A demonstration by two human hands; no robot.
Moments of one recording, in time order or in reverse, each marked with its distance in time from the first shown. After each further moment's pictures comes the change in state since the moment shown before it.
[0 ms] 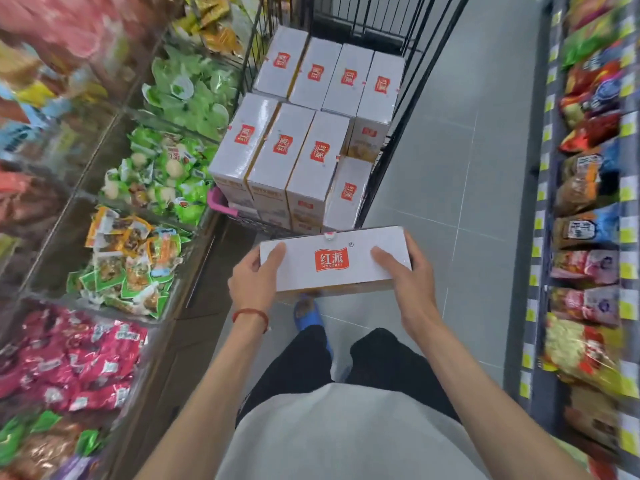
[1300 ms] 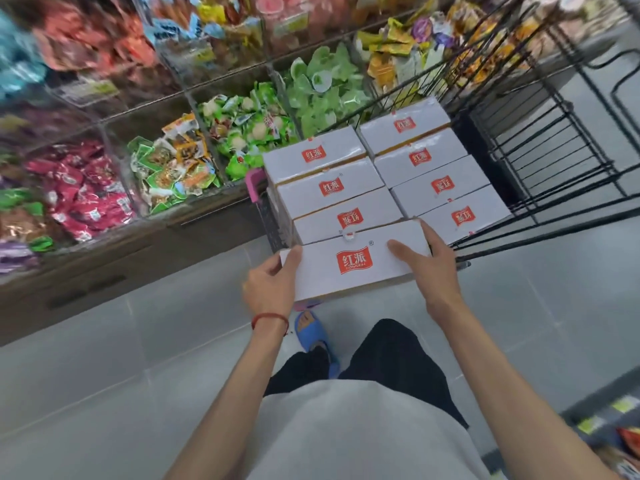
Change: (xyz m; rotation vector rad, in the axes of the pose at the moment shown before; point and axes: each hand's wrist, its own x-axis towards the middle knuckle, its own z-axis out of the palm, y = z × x) left_hand 0.001 0.111 0.169 -0.418 0.701 -0.367; right_hand 0.263 -0.180 -0.005 -0.450 -0.775 -0.174
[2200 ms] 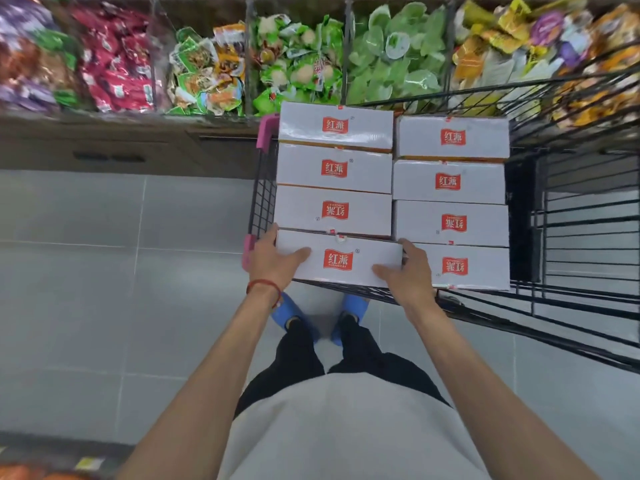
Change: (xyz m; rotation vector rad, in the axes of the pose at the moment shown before) left_hand -0.014 -0.001 0.116 0.000 0.114 -0.200; right_hand 0.132 0.026 -0.055 -0.630 -0.414 0.126
